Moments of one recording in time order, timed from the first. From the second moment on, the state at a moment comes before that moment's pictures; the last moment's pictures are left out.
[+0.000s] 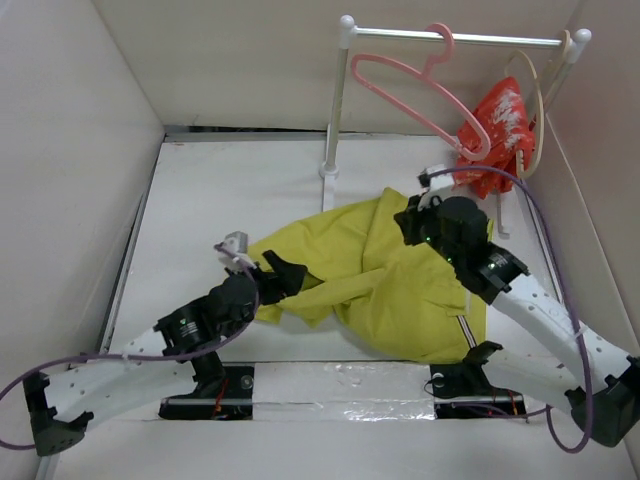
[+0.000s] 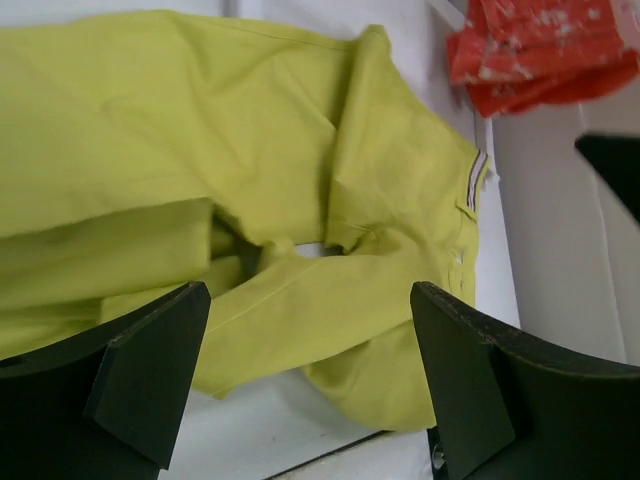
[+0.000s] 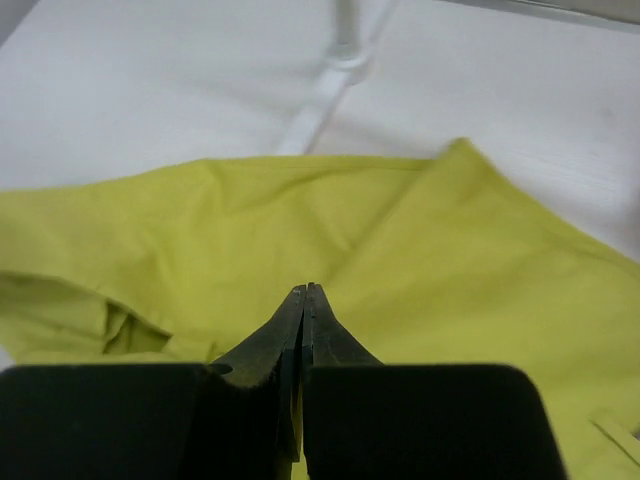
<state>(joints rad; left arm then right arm) -1.06 0.63 0.56 -0.33 -0.54 -0.94 0.56 0.98 0.92 -0.24 0.15 0.19</state>
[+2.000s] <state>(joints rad) -0.41 1.23 1.29 -0.19 -0.70 -0.46 1.05 1.21 0.46 0.04 0.17 0.37</state>
